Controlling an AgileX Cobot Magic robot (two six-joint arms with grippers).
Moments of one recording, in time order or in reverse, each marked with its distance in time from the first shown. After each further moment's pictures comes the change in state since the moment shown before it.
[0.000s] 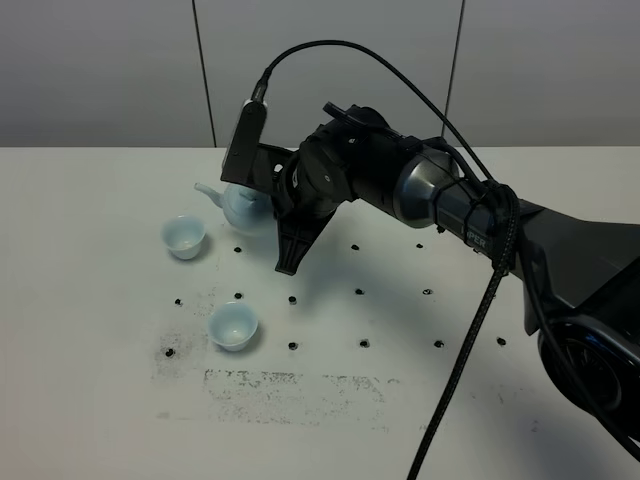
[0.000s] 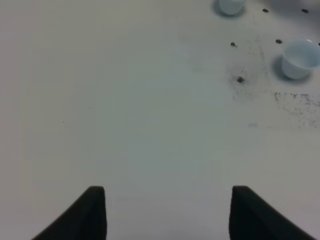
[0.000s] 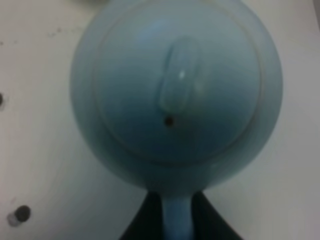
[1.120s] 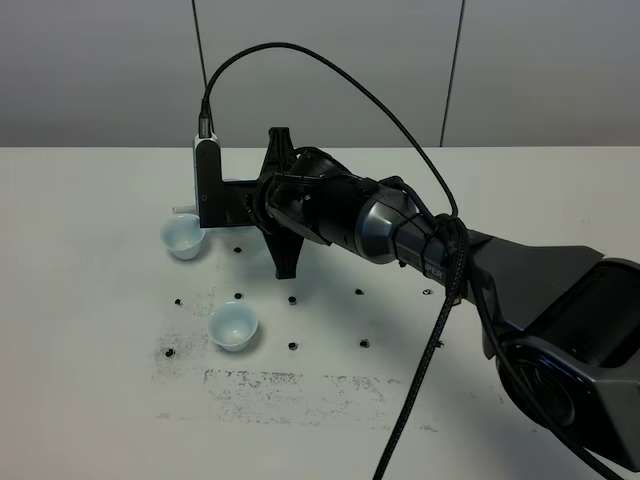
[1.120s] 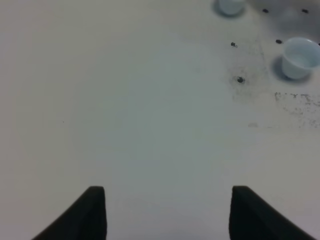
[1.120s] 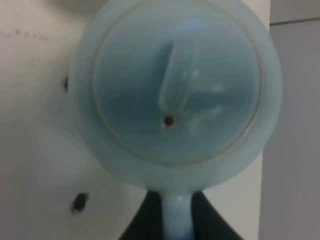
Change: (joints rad) left arm 0.000 0.000 0.000 0.000 0.000 0.000; right arm 0.059 0.083 -0.008 -0.360 -0.183 -0.009
